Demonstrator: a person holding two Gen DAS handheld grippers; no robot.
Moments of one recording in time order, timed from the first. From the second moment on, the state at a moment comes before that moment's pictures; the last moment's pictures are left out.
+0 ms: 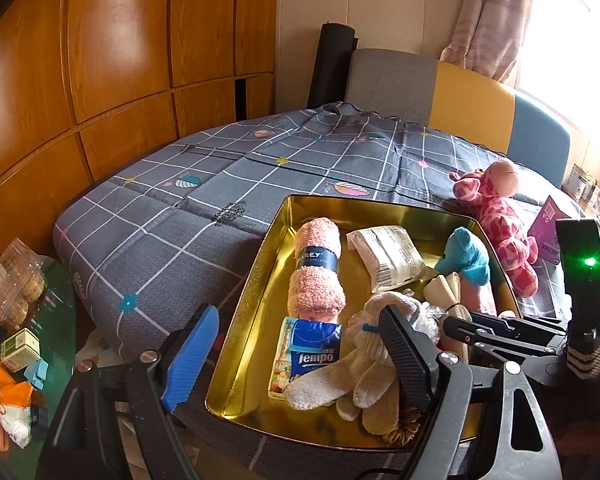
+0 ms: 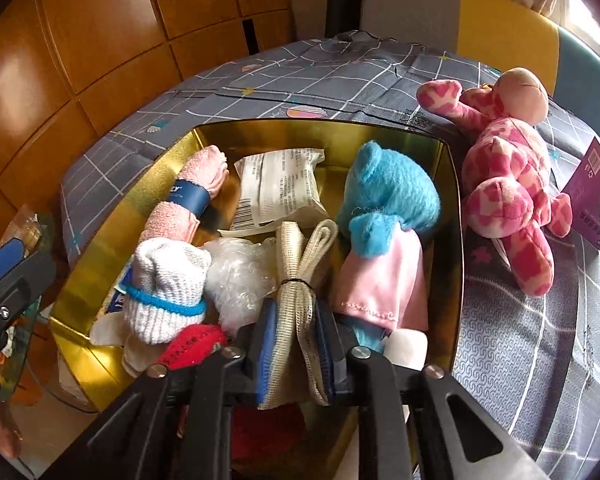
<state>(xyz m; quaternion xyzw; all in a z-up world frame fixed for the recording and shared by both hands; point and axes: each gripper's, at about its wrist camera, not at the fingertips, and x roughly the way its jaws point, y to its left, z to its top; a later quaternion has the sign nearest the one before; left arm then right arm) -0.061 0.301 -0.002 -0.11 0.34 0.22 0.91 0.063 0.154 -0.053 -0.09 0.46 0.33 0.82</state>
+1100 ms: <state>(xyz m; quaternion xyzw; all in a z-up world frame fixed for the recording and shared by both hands) -0.073 0.239 0.030 -0.07 0.30 0.24 0.92 -0.007 0.070 -0.009 -0.05 0.34 0.22 0.91</state>
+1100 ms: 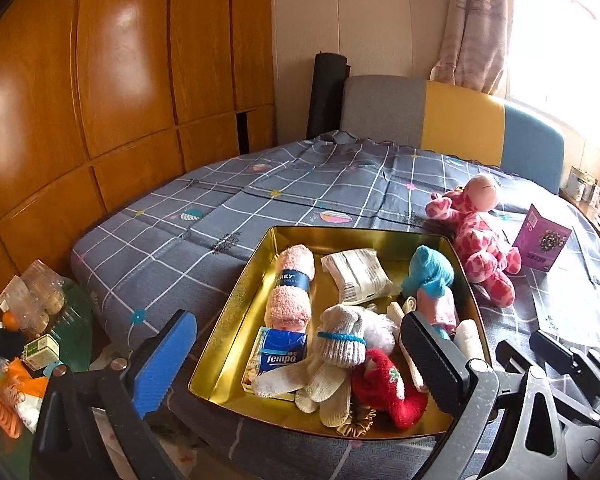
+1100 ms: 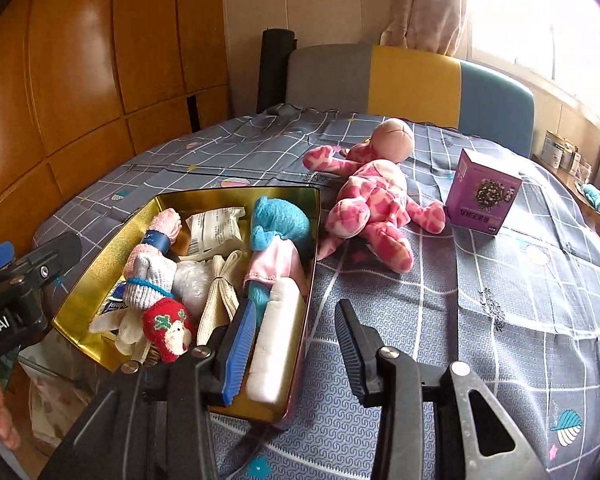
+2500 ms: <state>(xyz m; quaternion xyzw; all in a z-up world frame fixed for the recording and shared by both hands) -0.076 0.230 0.032 -0.07 0.30 0.24 0.92 -0.010 0.068 -0.009 -0.05 0.35 0.22 0.91</state>
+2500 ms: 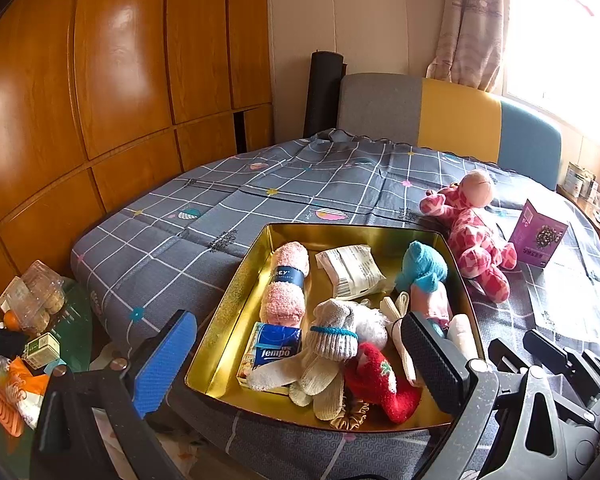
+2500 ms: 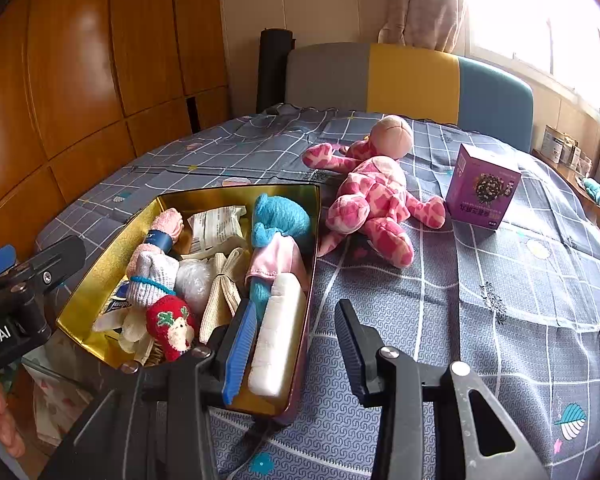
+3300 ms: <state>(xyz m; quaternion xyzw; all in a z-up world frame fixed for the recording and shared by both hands) -0.076 0.231 0.033 -0.07 0.30 0.24 0.92 -0.010 0.067 -0.011 -0.04 0.35 0.22 0.91</state>
